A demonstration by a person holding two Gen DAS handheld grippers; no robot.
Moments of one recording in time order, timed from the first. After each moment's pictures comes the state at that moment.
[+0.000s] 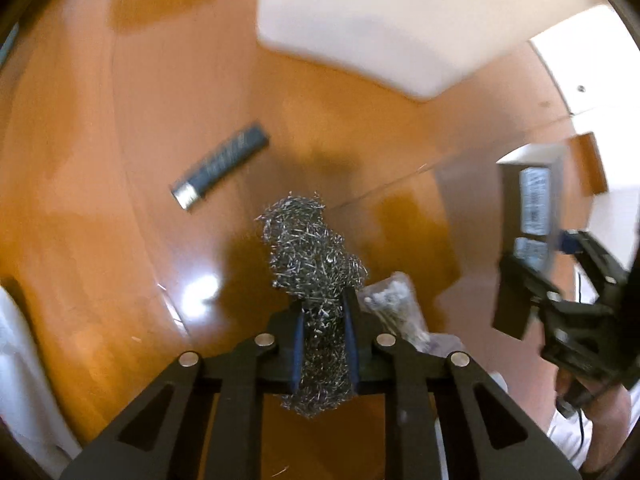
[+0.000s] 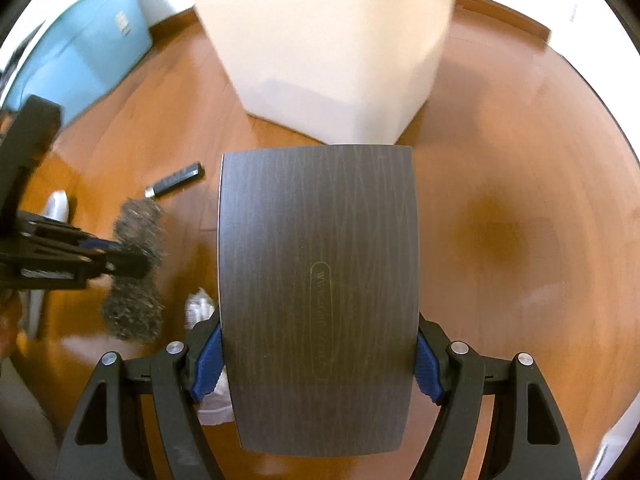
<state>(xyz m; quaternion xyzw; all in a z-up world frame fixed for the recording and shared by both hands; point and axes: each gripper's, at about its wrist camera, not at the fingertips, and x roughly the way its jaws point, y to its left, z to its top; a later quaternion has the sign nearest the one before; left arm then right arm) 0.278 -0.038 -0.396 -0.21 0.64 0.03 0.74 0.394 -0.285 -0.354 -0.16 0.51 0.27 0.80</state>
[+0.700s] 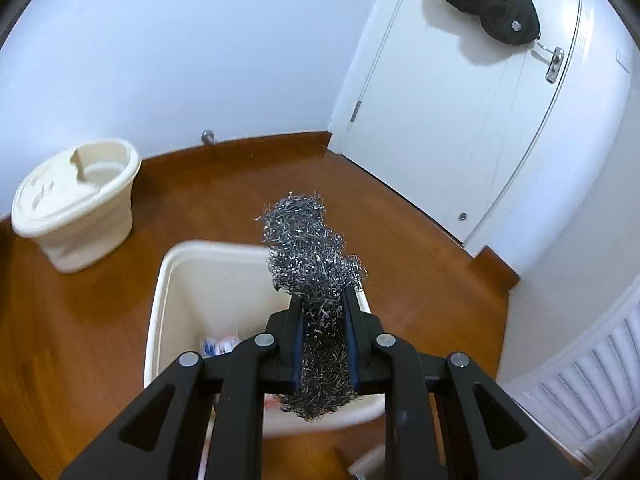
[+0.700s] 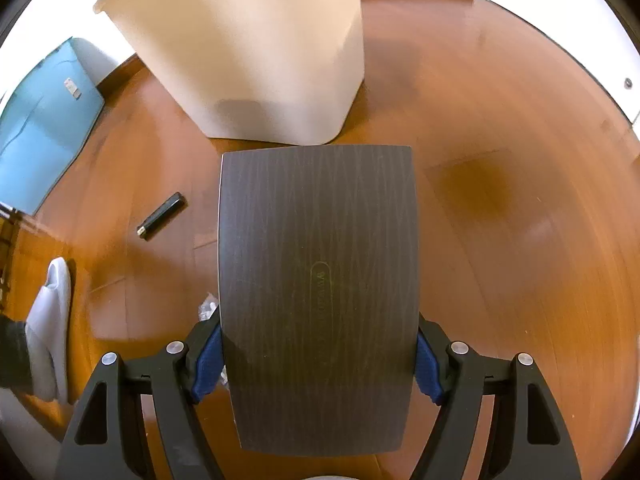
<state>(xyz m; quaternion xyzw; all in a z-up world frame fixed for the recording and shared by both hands) 0.438 -0.012 -0.122 -0.12 0.34 -0.07 0.93 0.383 -0.310 -0.341 -0.07 0.53 0.19 0.82</state>
